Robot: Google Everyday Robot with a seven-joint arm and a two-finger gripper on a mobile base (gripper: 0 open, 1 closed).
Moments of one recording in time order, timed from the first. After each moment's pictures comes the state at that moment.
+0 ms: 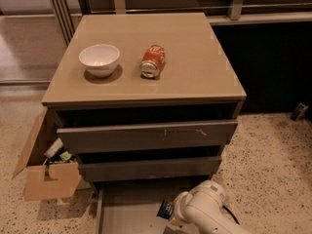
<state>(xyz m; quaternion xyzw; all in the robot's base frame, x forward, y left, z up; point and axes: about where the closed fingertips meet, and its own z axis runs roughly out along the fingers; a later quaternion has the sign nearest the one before) 0.425 -0.091 0.390 -0.56 0.80 0.02 0.19</state>
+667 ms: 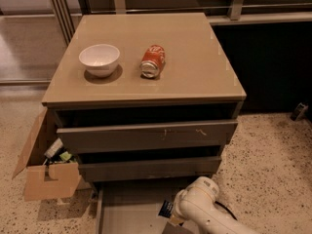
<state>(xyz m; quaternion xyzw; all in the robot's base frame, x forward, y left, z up) 0.438 -0.099 0.357 -0.55 0.82 0.01 0.16</state>
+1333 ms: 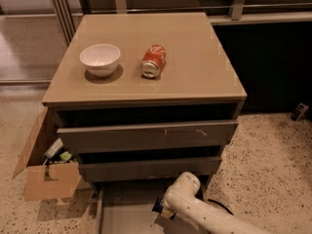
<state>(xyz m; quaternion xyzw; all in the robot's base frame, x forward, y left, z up) 0.481 -0.071 0.284 -0.55 0.82 0.02 0.13</state>
